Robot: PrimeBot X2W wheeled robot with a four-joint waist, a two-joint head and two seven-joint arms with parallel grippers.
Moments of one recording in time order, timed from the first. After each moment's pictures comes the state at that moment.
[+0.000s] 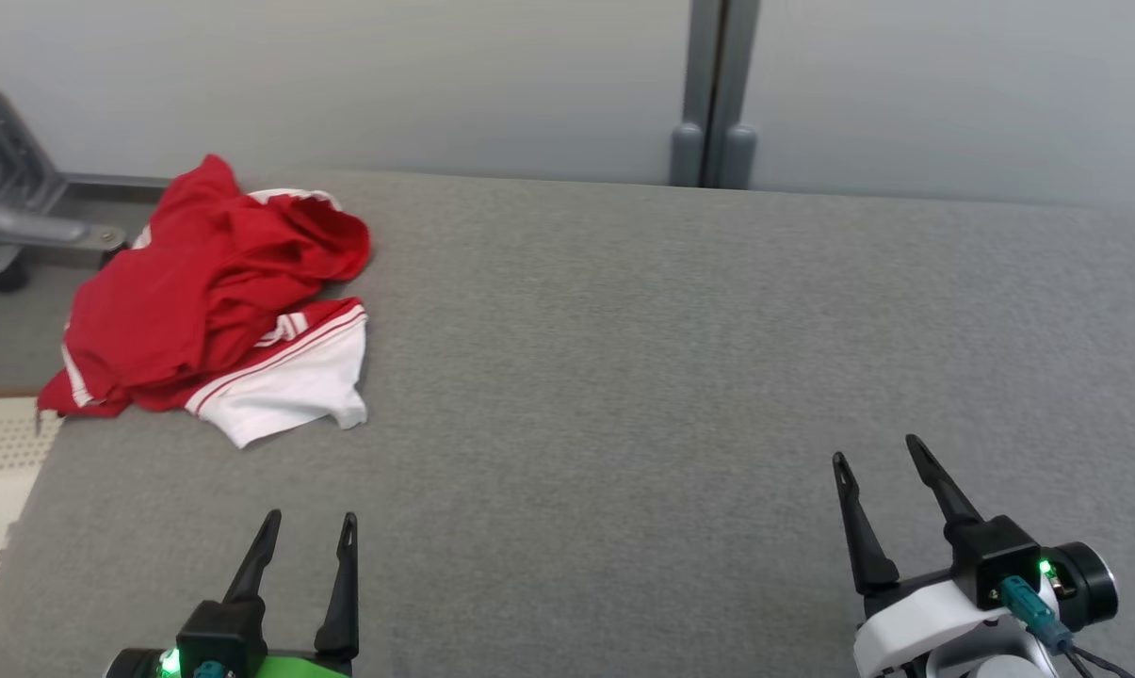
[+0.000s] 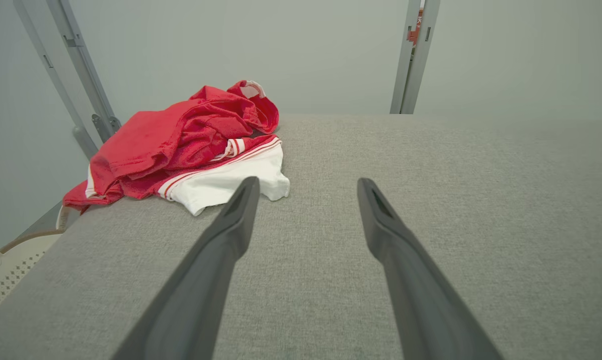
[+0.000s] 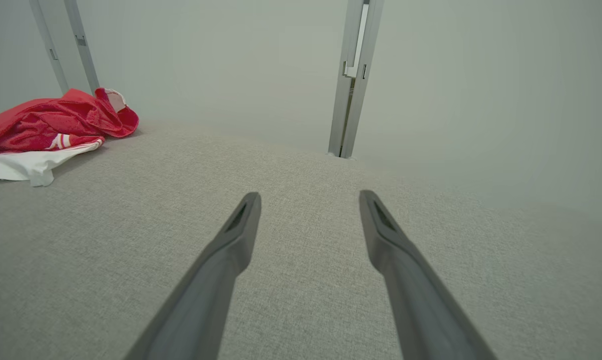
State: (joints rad) left arm 0.06 0.06 -0.05 0.21 -0.09 -0.13 -0.26; right arm 0.03 -0.05 0.03 0.16 -0.05 0.13 -0.26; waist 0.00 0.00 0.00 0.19
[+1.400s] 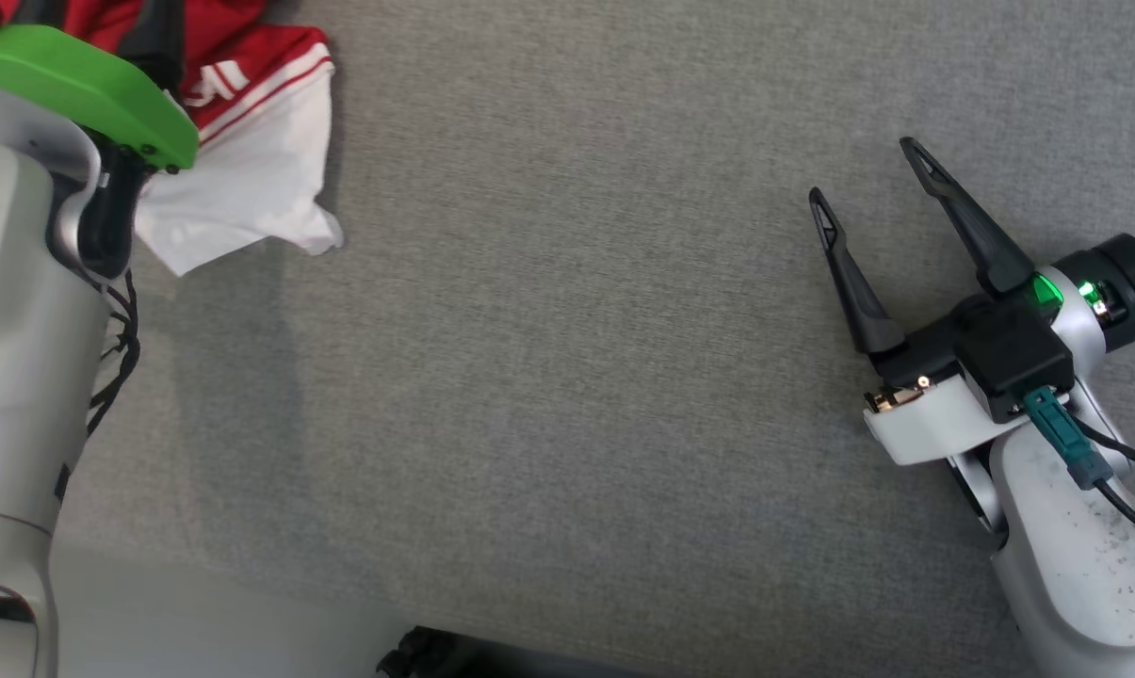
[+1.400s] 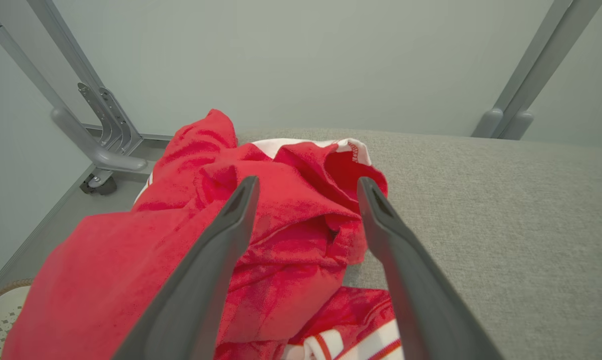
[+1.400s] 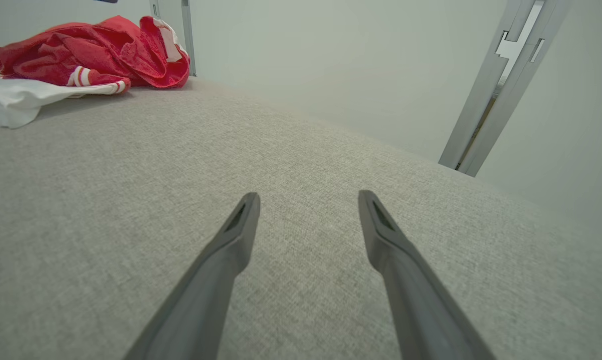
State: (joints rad) left arm -1.09 0.36 -0.49 0.82 -0.77 -0.13 -0.17; right arm -0.37 -0.26 0.19 0.03 -0.14 0.13 -0.26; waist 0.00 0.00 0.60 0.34
